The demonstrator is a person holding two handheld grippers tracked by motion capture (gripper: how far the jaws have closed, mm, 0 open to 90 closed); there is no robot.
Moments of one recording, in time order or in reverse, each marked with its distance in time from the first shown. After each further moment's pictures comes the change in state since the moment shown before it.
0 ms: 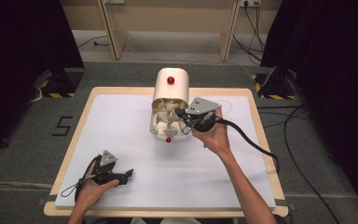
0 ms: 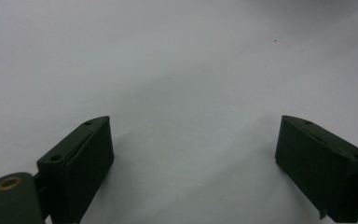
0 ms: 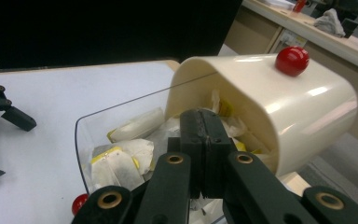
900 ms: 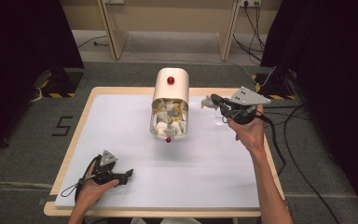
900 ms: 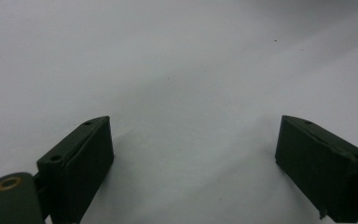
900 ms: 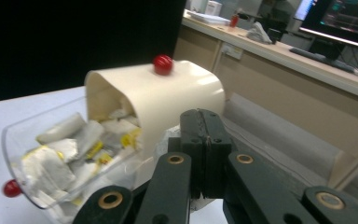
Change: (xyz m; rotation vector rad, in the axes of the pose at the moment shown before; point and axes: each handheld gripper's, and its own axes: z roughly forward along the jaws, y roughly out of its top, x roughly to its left) left arm 0.000 0.000 0.000 0.000 0.000 0.000; right arm -0.060 -0.020 -0.078 -0.086 -0.184 0.126
